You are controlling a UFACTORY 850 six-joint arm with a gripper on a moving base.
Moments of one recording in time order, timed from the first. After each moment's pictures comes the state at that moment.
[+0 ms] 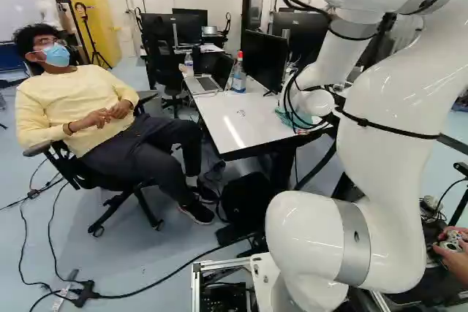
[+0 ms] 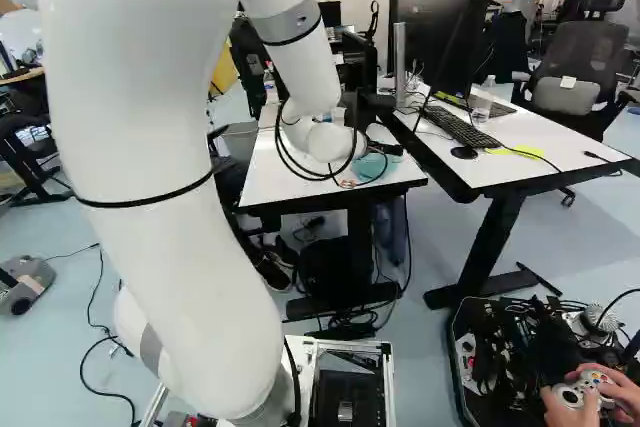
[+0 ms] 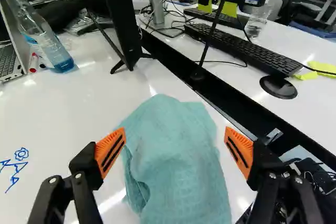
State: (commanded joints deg) arm -22.3 -12.4 -37.8 0.0 35.2 0.0
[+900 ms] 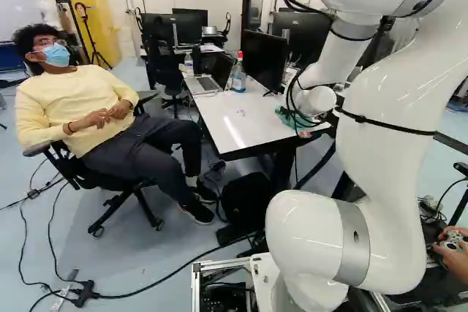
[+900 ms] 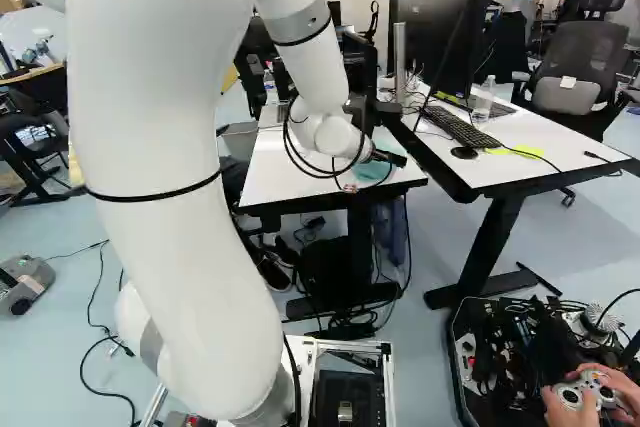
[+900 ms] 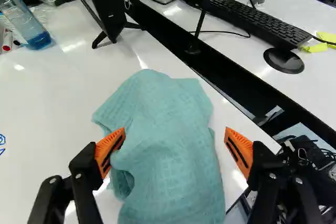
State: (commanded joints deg) arm -23.6 -14.2 -39.9 0.0 27.3 0.0
